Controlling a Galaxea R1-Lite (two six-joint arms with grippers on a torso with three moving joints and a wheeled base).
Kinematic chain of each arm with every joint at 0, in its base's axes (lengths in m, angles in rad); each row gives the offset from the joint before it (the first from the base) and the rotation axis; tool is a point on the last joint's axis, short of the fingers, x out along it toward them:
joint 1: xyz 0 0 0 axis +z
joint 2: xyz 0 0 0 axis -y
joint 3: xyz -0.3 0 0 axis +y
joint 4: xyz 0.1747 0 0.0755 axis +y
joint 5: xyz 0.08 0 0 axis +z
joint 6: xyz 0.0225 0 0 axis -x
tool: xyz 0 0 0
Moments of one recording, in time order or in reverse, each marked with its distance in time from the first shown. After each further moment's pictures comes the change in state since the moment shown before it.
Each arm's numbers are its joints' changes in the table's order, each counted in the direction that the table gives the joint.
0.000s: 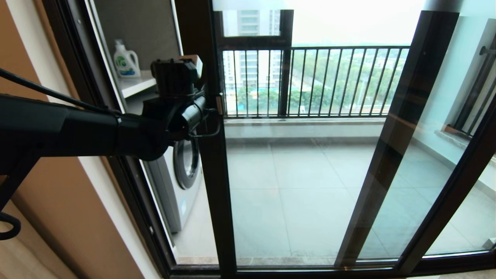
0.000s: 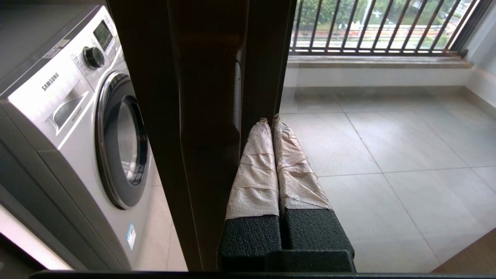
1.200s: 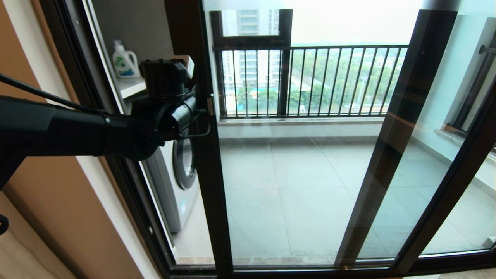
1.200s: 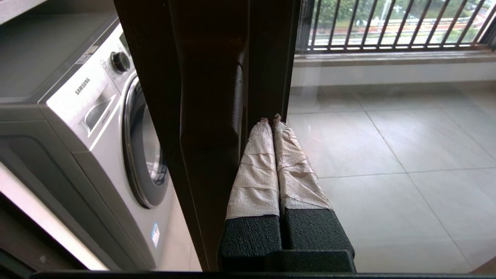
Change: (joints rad) left arm 0.086 0.031 0.044 -0.005 0.012 -0.042; right arm 0.000 0.000 0.000 0.000 0.000 0.001
